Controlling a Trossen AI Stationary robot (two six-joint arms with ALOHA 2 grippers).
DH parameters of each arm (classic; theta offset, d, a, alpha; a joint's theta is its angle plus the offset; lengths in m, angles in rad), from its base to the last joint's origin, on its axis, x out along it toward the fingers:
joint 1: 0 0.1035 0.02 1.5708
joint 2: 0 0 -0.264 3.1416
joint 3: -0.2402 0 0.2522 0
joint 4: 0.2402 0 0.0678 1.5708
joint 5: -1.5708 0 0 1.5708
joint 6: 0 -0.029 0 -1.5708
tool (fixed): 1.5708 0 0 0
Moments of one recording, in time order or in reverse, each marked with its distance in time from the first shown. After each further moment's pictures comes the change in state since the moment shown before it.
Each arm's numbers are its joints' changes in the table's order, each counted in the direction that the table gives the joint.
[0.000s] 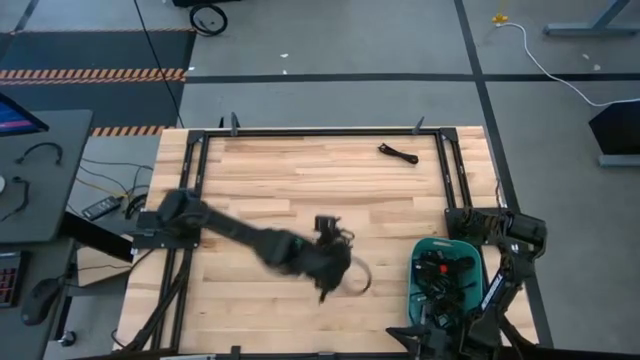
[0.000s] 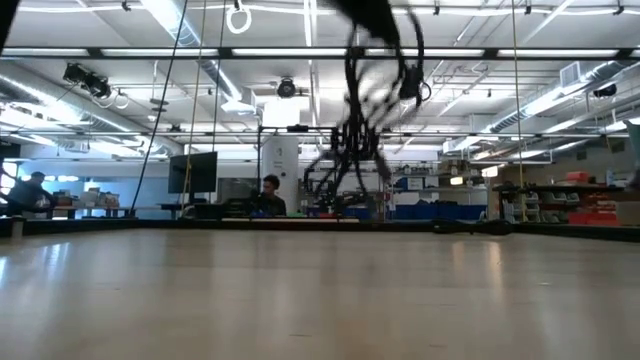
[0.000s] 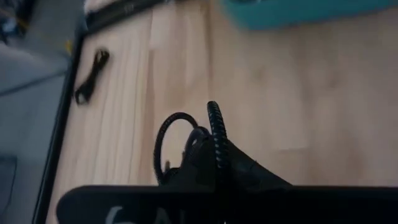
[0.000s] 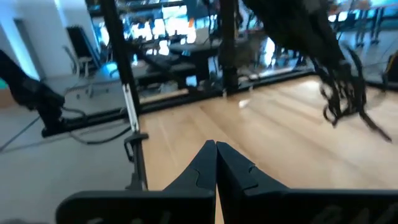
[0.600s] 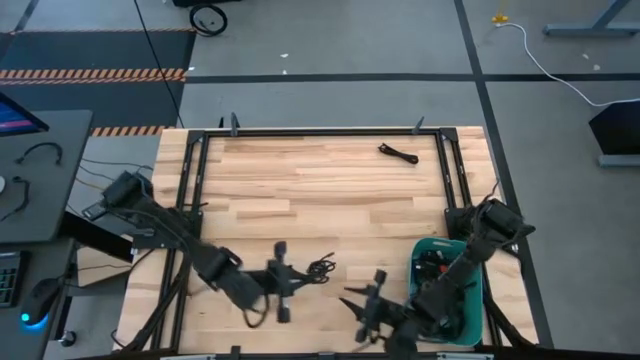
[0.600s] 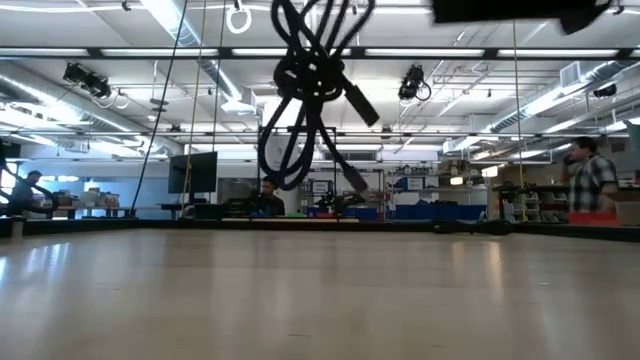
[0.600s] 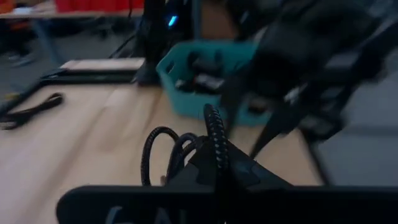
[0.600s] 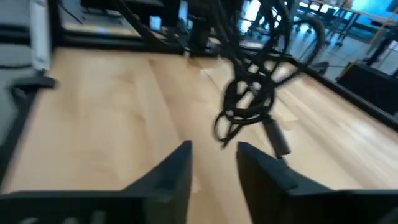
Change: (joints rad) left arm -0.270 0.419 0.773 -0.929 0.124 0.186; right arm -0.356 -0.004 0.001 0.030 0.318 0.354
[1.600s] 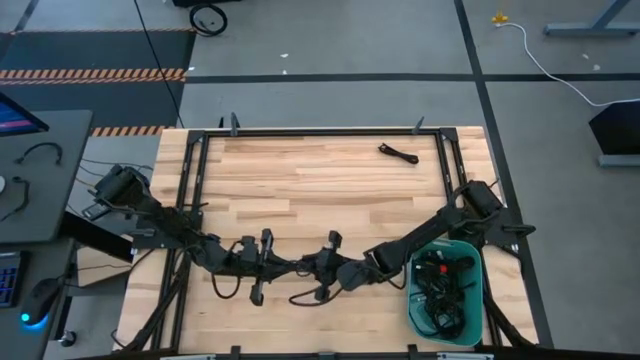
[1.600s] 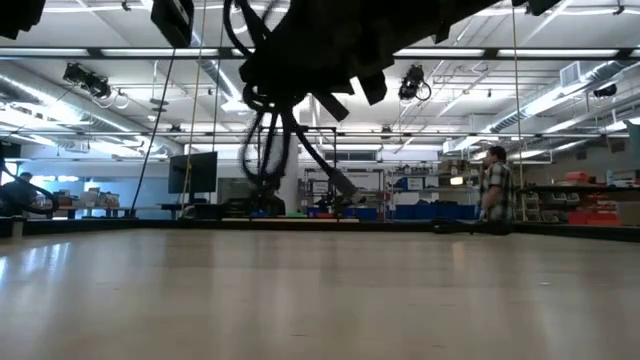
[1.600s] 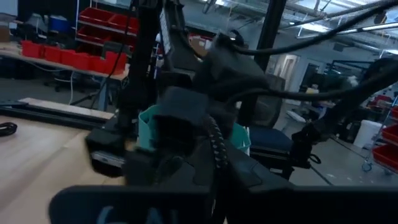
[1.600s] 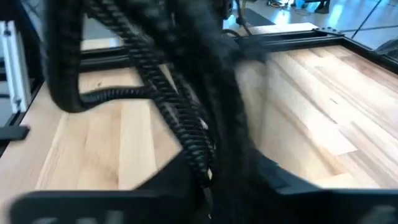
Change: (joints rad) left arm 0.033 0.084 0.525 -0.964 -0.149 -0.051; right arm -0.379 0.000 0.001 -0.308 0.513 0.222
